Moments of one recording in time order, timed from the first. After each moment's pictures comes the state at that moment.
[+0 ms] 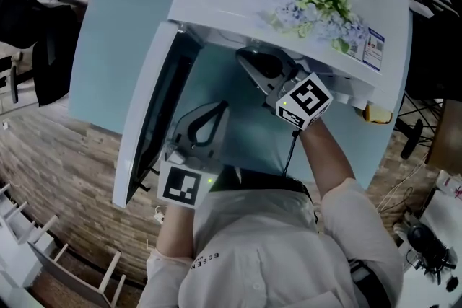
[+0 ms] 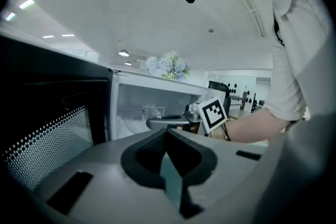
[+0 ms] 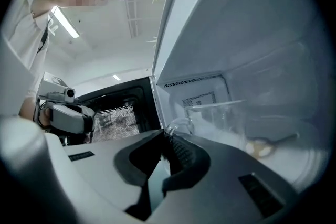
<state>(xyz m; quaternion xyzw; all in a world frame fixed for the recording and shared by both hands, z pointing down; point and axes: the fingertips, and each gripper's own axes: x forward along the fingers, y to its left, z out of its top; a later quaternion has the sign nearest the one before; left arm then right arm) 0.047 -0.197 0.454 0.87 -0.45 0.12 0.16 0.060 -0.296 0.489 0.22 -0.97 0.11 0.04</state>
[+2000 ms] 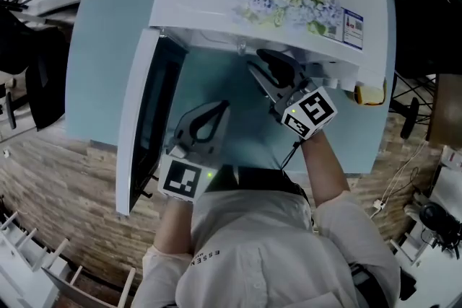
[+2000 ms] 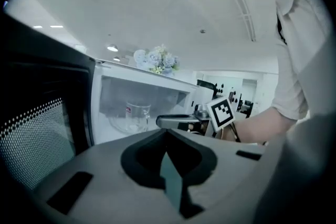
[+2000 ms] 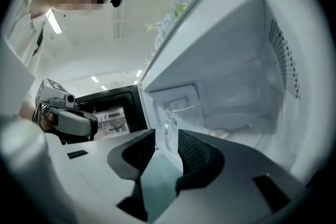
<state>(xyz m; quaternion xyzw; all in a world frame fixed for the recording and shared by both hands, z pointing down) 0.069 -0.191 0.461 0.90 -0.38 0.12 0.16 0.125 -0.278 0.490 0.34 -0.93 0.14 0.03</state>
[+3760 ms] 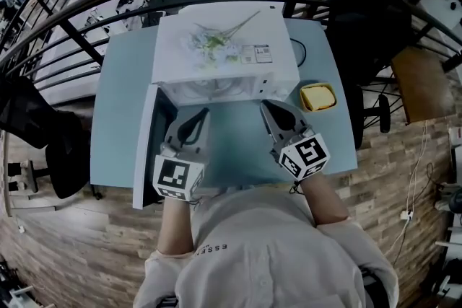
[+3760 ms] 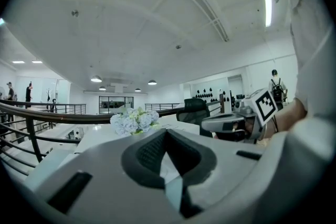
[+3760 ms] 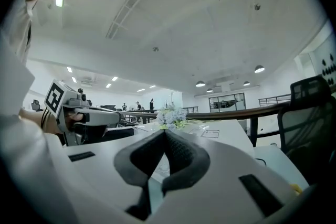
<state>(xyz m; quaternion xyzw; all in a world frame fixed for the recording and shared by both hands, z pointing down) 0.092 -0.166 0.300 0.94 -0.35 0.07 -0.03 0.221 -0.153 0.315 0.53 -0.85 0.02 0.01</state>
